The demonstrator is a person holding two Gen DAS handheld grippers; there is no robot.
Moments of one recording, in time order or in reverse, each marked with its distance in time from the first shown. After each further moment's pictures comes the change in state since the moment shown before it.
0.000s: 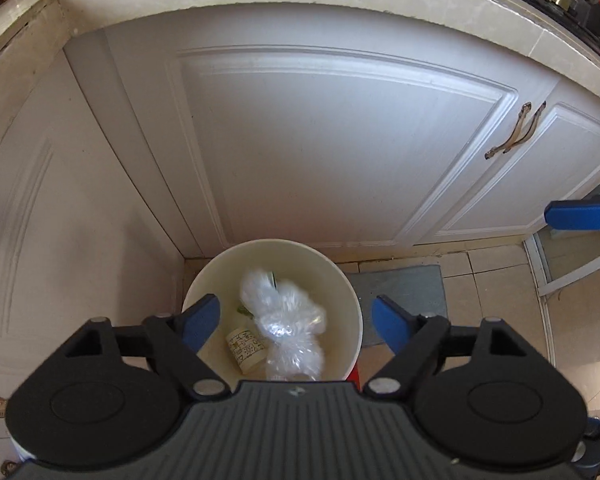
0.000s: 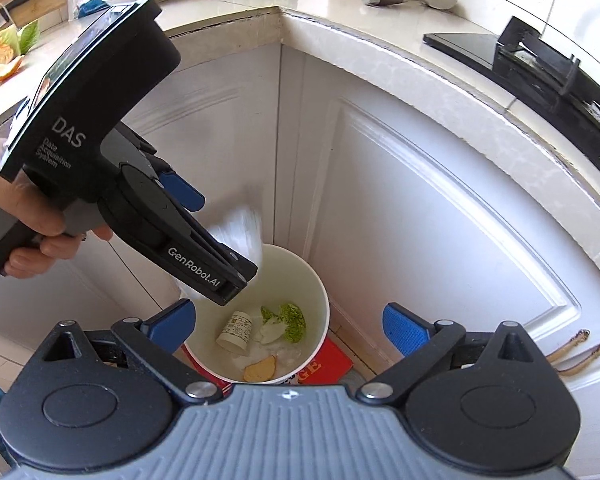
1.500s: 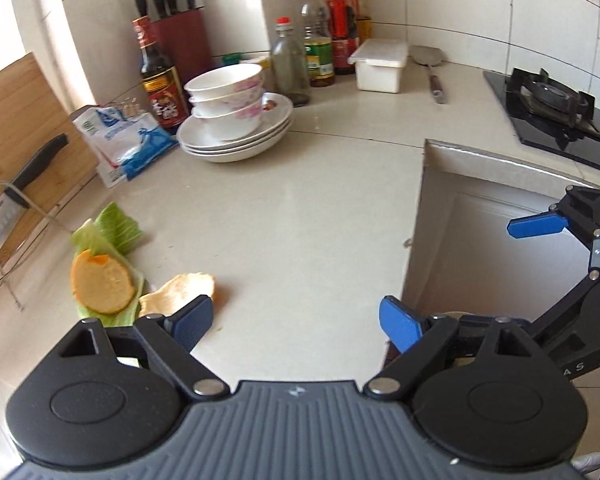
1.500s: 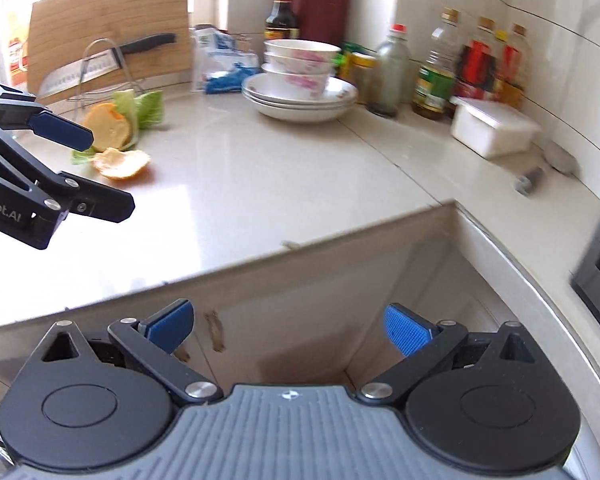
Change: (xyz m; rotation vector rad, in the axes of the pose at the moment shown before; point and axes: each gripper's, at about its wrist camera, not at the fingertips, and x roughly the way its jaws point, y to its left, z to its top) left arm -0.260 0.156 -0.108 -0.312 -0.297 0.448; right arm -0.029 0.157 0.147 -0.270 -0.213 0.222
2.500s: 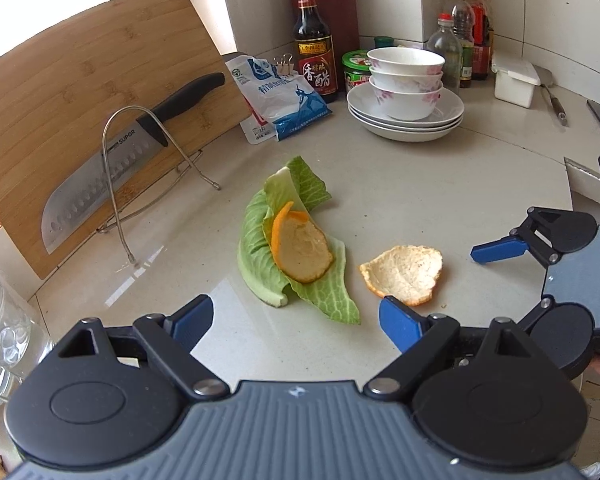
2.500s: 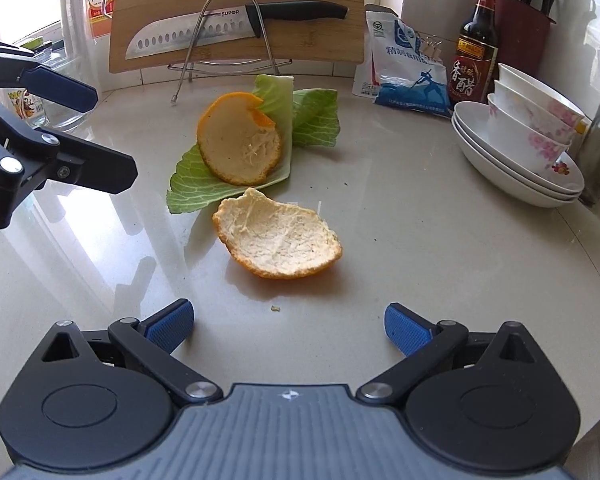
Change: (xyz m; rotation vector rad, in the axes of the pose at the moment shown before) left arm 0.011 0.147 -0.026 -0.138 0.021 0.157; right arm 0.127 0.125 0.089 -0.198 0.040 0.234
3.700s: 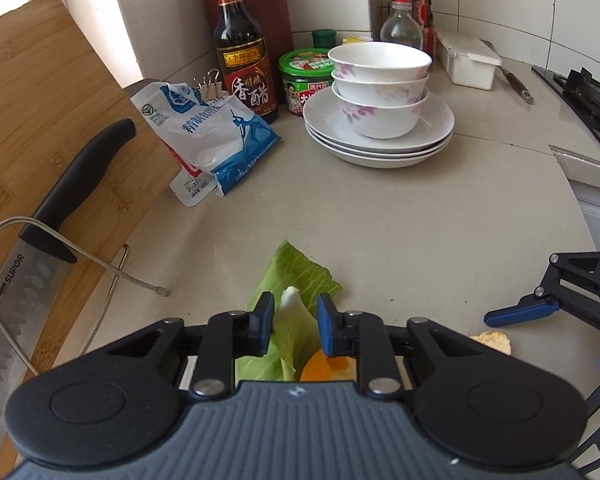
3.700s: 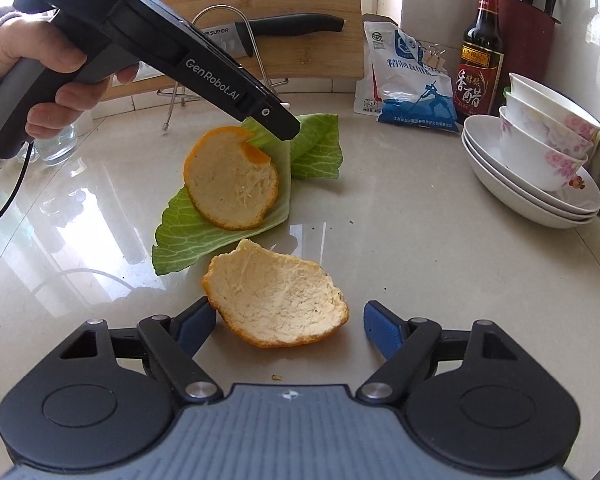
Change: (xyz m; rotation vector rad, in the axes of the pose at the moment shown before) left arm 0.108 0.033 0.084 0.233 0.016 -0.240; right arm 0.020 0.000 0.020 0.024 -0.049 -0.008
